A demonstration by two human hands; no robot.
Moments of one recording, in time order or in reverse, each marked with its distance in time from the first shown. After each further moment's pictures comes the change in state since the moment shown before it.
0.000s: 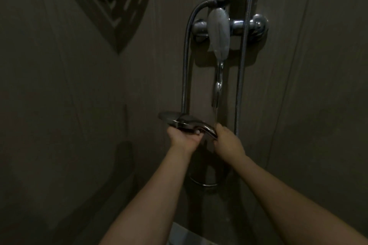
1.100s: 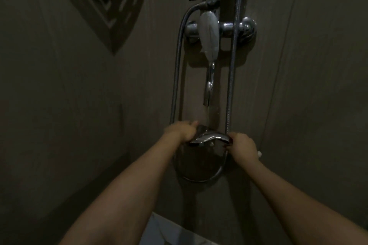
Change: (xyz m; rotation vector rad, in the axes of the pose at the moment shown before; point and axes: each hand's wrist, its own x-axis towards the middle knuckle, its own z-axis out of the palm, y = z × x) left_hand 0.013 0.009 0.008 2.337 -0.107 0.238; right_hand -0.025 0.041 -0.024 -0.028 0.060 0.145
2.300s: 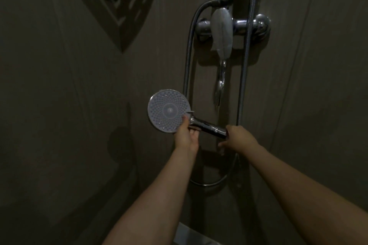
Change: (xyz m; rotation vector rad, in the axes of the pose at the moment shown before) left_hand -0.017 0.002 0.028 -2.339 0.232 -0.153; right_hand 0.029 -0.029 -0.002 -0.168 -0.244 -0.085
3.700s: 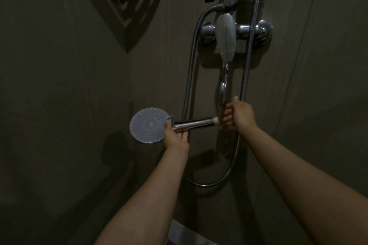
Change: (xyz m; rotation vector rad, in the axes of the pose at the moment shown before) left_hand -0.005 0.028 -0.010 -0.107 0.207 0.107; right_hand 0.010 -0.027 -0.042 1.238 0.273 0.212
